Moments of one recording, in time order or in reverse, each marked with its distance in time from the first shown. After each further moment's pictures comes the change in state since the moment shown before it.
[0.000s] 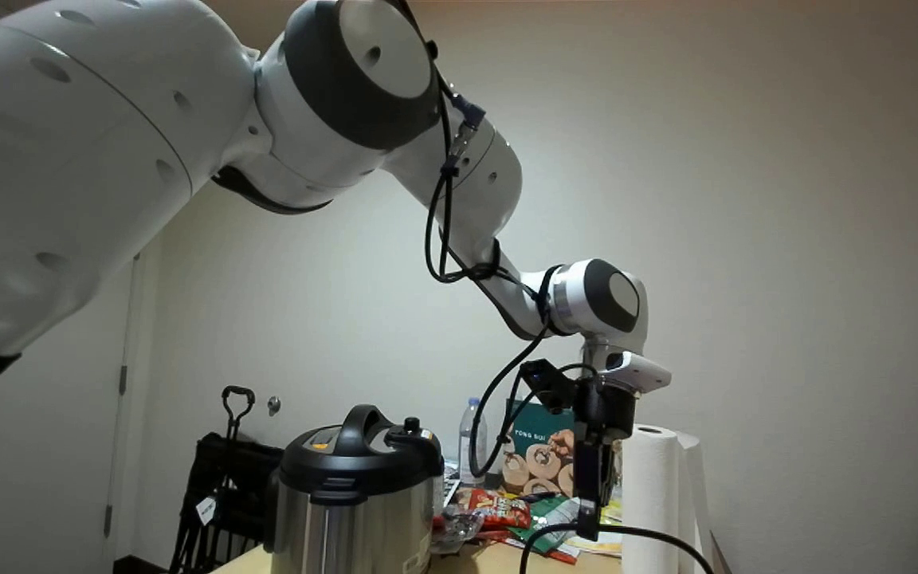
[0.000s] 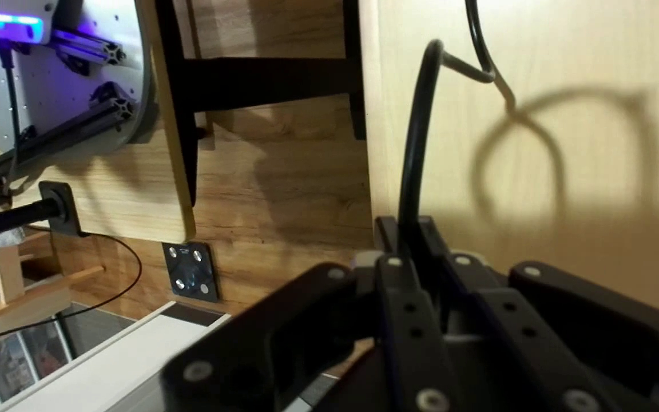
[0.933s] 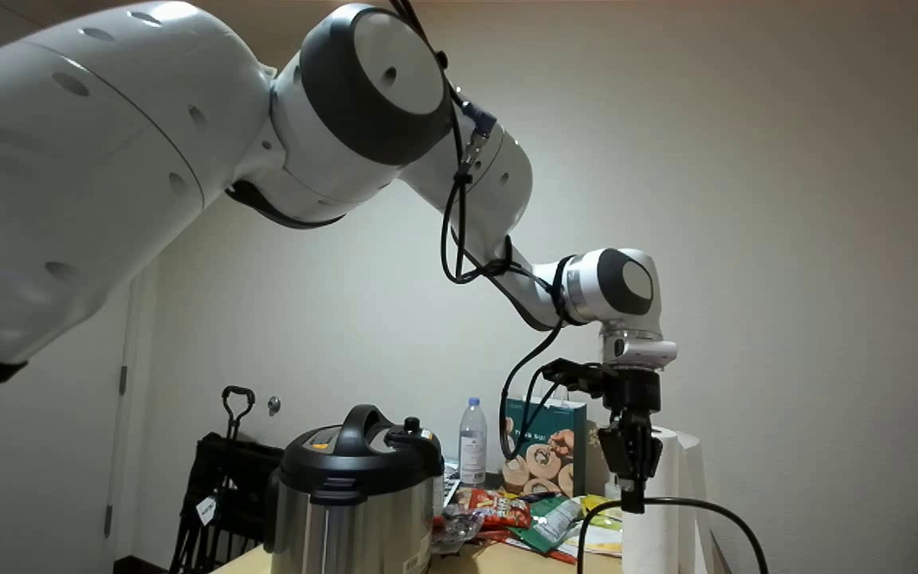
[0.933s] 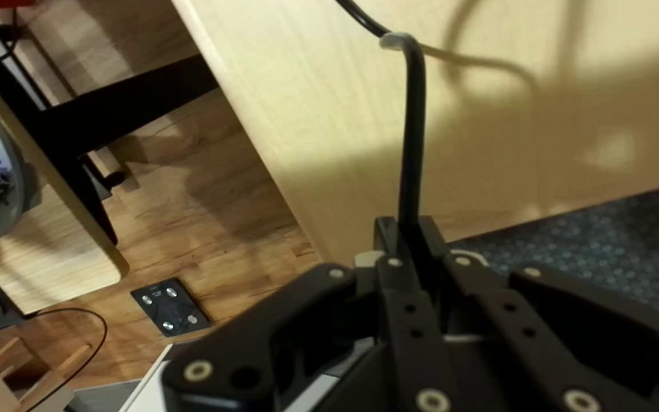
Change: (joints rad) arm -0.025 0.047 -0.009 0.117 0.002 0.163 0.330
